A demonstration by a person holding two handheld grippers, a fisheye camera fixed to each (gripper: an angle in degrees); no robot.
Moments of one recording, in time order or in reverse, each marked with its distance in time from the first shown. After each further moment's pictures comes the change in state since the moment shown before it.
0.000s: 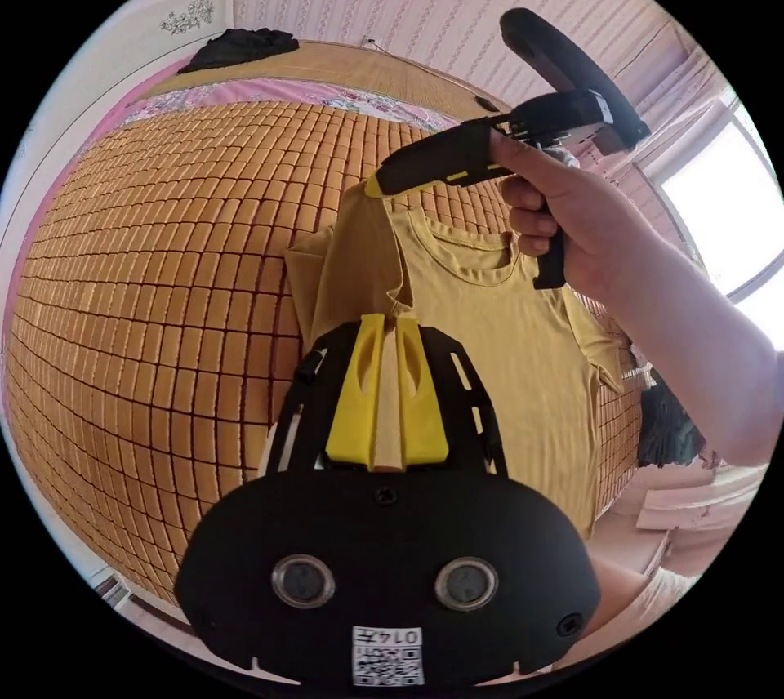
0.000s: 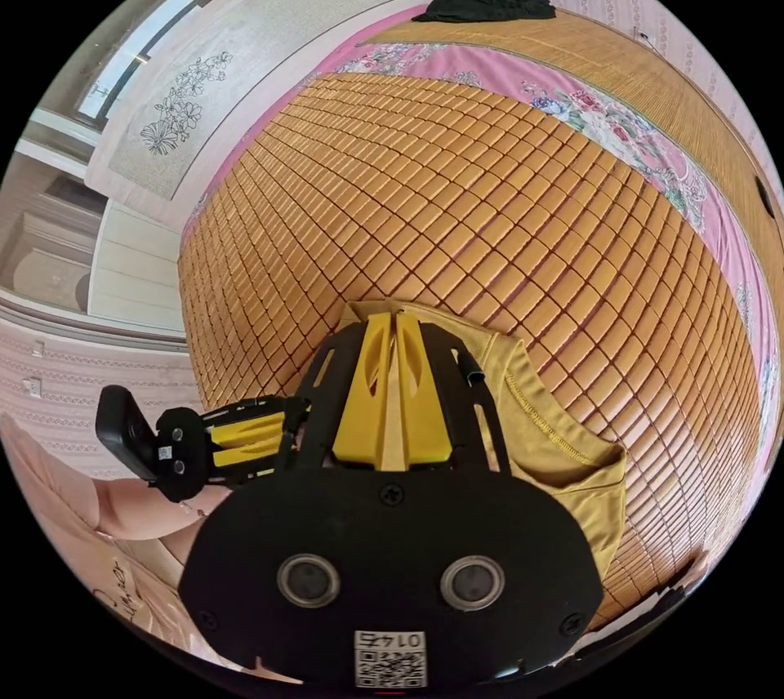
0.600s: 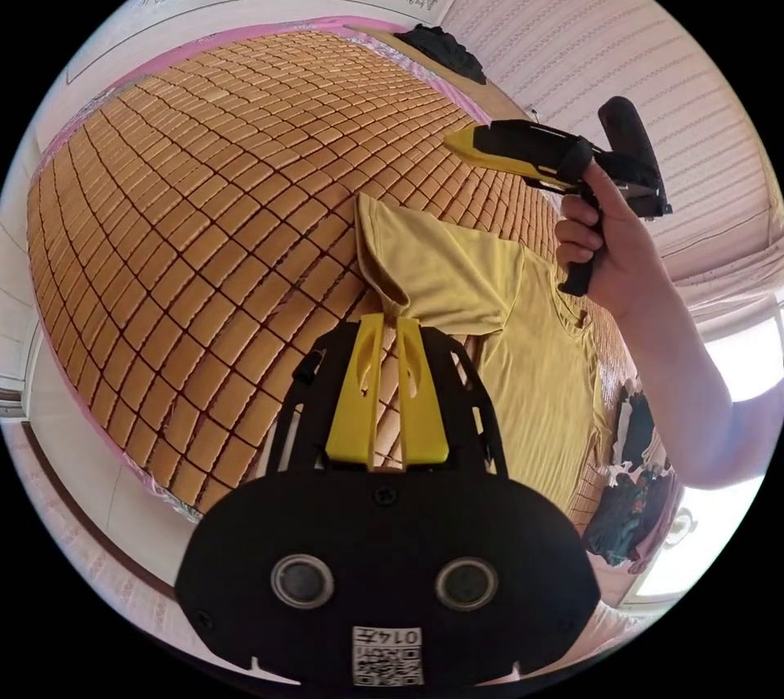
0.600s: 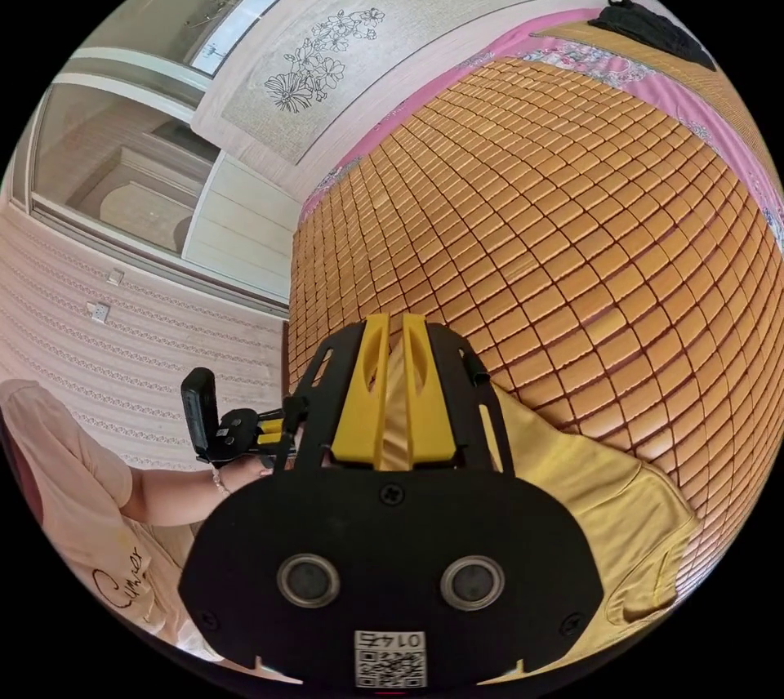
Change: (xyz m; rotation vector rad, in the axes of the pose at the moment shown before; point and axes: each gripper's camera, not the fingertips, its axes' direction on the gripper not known) left arm -0.206 0.118 -0.140 0.073 -0.030 -0.518; right arm -0.125 -0.095 0.113 -0.031 -0.341 -0.259
